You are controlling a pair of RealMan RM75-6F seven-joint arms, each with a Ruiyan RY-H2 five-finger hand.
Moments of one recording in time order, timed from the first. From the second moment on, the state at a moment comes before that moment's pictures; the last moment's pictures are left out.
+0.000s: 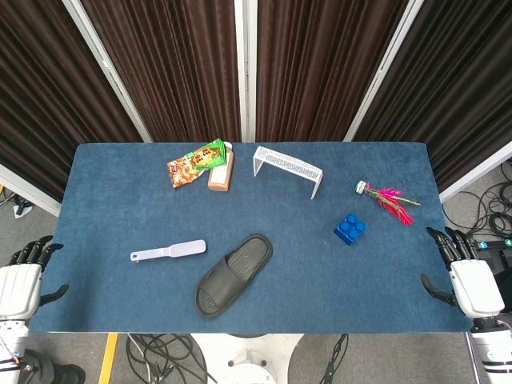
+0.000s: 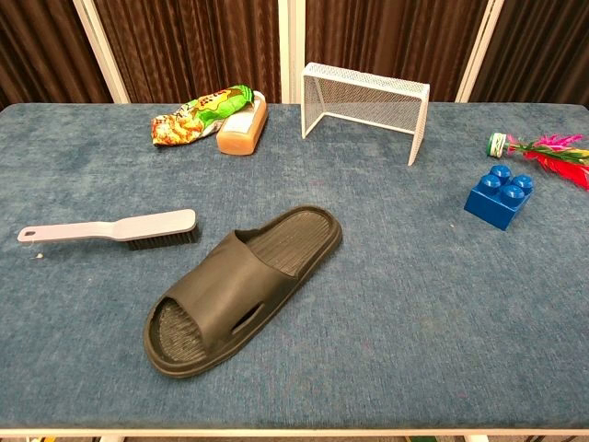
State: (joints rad) left arm -0.05 -1.21 -0.05 -1.59 1.45 1.51 0.16; right arm 0.12 -1.04 0.03 -1.63 -1.59 1.45 0.17
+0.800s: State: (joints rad) left arm -0.29 -1.25 -0.09 -1.63 1.39 1.12 0.08; right arm 0.16 -0.98 0.08 -1.69 -1.59 1.45 0.12
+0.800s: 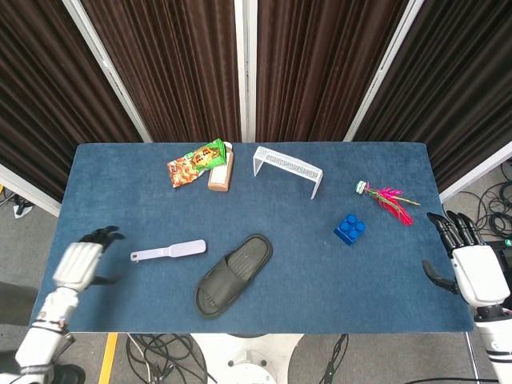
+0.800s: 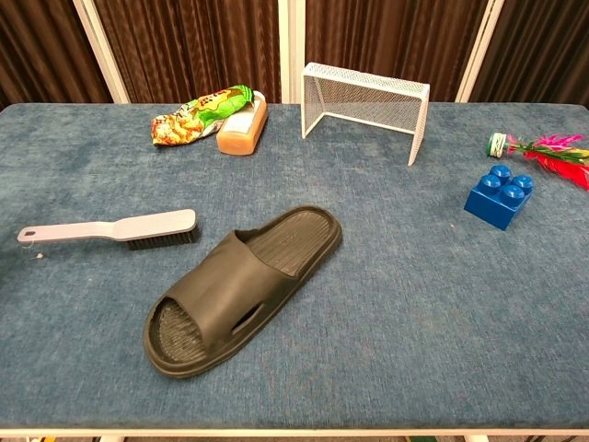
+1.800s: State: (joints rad) left arm -0.51 -1.62 -0.20 -1.22 1.01 0.96 0.35; right arm 0.13 -1.00 0.05 -1.65 -1.55 1.46 0.16
